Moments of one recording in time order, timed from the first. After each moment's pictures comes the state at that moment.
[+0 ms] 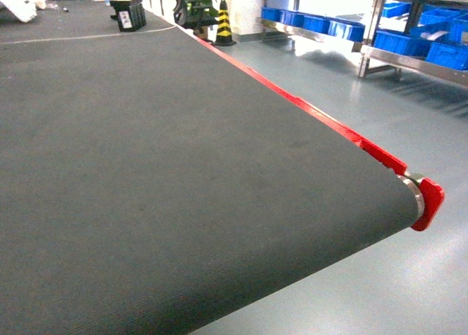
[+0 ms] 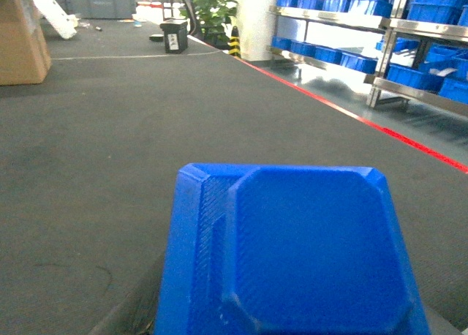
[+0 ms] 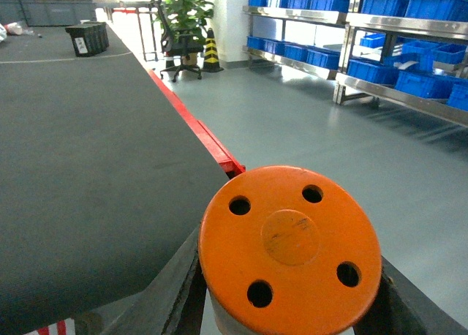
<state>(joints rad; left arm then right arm) 0.00 0.01 0.01 -0.01 0.00 -0.01 0.00 0.00 0.01 -0.01 0.00 0.01</state>
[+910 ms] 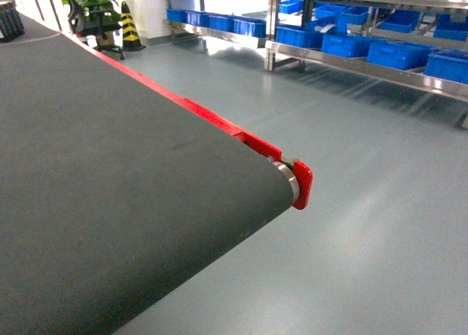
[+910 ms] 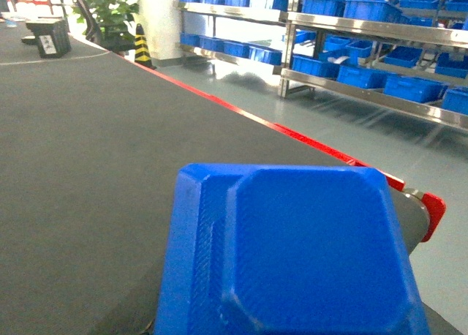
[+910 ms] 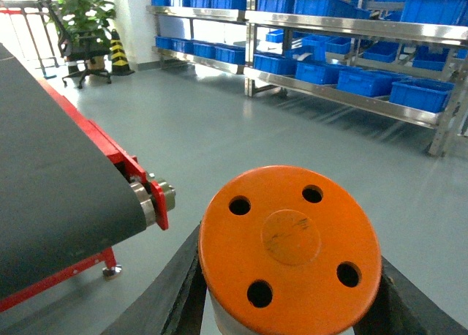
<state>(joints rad) 0.00 0.01 0.01 -0.01 0.00 -0.01 0.00 0.00 0.01 -0.01 0.00 0.01</state>
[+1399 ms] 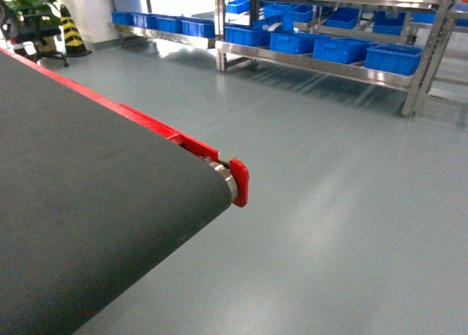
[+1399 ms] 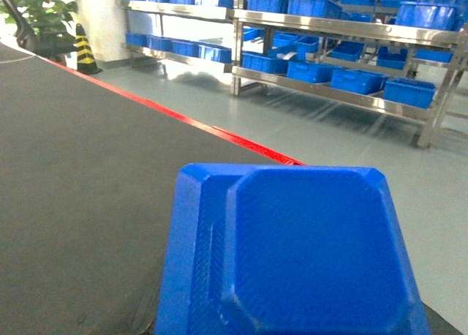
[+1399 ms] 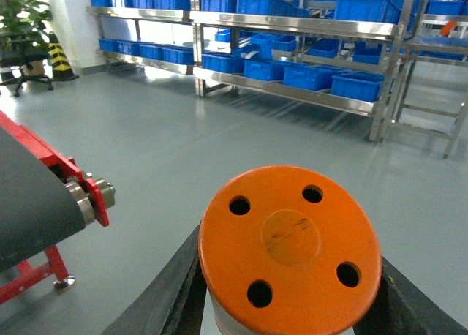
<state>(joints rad) 0.00 0.01 0.01 -0.01 0.00 -0.01 0.00 0.00 0.01 -0.01 0.00 0.01</state>
